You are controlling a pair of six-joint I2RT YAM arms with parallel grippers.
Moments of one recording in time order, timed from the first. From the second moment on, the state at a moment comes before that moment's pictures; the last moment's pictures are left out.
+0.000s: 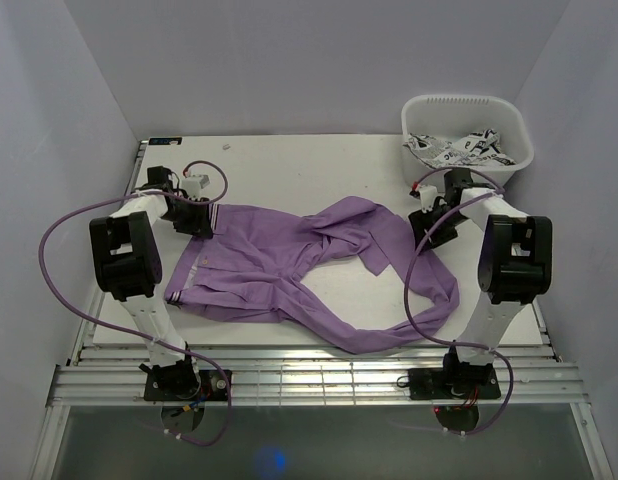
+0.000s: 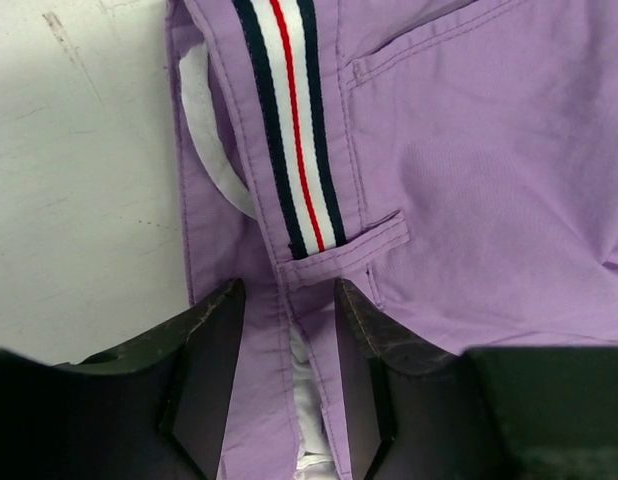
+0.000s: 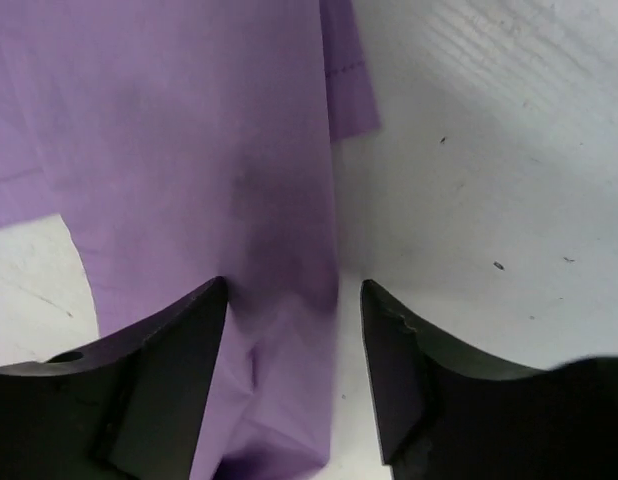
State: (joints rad) left arm 0.17 1.96 1.34 -0.57 0.43 0.36; right arm -0.02 1.86 1.26 -0.76 -0.33 -0.52
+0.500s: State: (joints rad) left arm 0.20 1.97 1.34 -0.54 0.41 0.29; right arm -0.27 1.55 1.01 -0.69 -0.16 -0.64
